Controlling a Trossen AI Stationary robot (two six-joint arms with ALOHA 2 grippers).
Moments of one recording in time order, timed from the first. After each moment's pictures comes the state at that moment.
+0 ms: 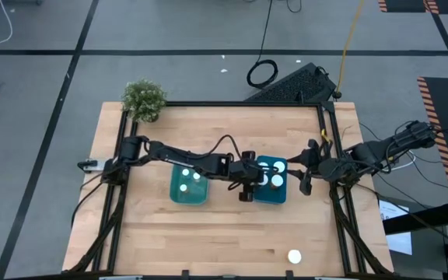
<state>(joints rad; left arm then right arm) -0.07 2.14 1.61 -0.20 -0.13 0.18 0.40 0.76 0.72 -0.68 0.53 0.46</state>
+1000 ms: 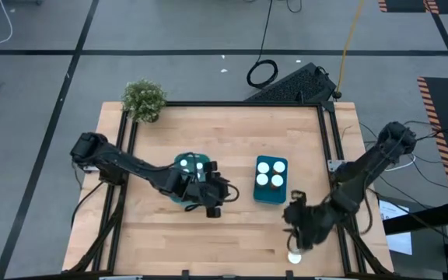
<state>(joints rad) -0.32 1.70 1.28 -0.36 -0.46 -0.09 0.78 1.32 0.96 -0.67 0.31 0.77</state>
